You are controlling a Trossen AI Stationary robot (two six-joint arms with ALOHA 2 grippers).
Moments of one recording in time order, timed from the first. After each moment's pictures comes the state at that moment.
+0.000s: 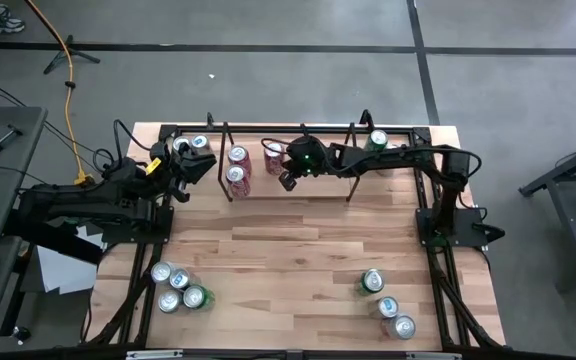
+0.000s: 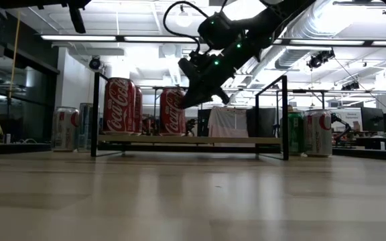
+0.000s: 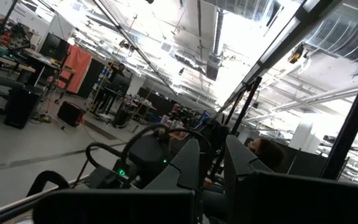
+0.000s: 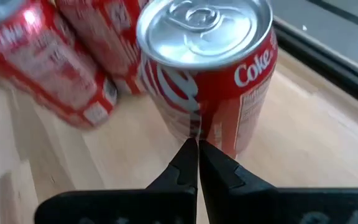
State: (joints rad) left arm 0.11 0.47 0.37 0.48 -0.21 -0.42; right arm -0.28 1.87 1.26 -0.01 0.10 0.32
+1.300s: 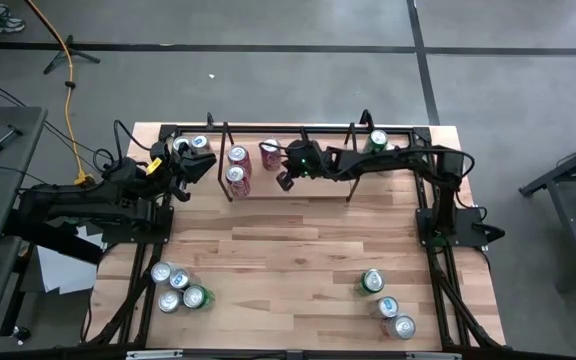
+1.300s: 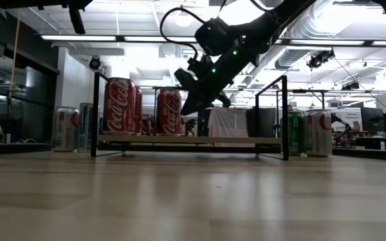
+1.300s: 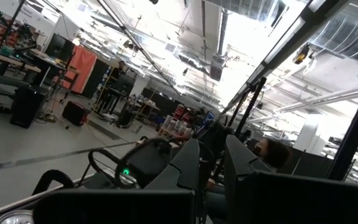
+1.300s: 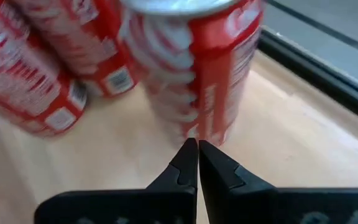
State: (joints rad) left arm 0.11 0.47 0.37 0.47 -0.22 -0.42; right arm -0.28 1.91 1.26 0.00 0.22 0.31
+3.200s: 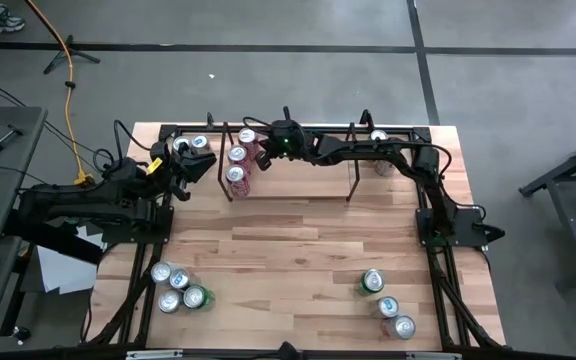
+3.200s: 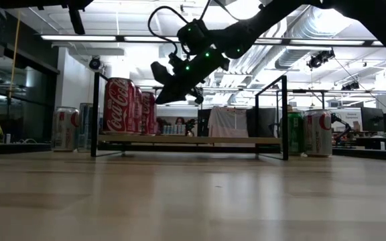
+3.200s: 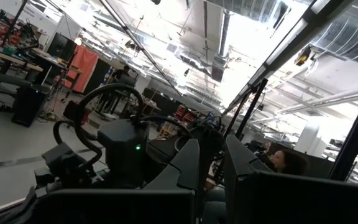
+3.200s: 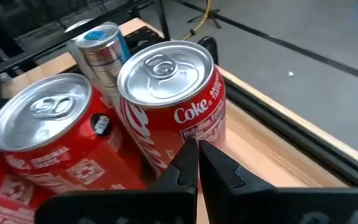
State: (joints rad) left arm 0.10 0.47 0.37 0.47 -0.23 -0.43; right arm -0.33 2.12 1.59 0.05 0.15 0.29
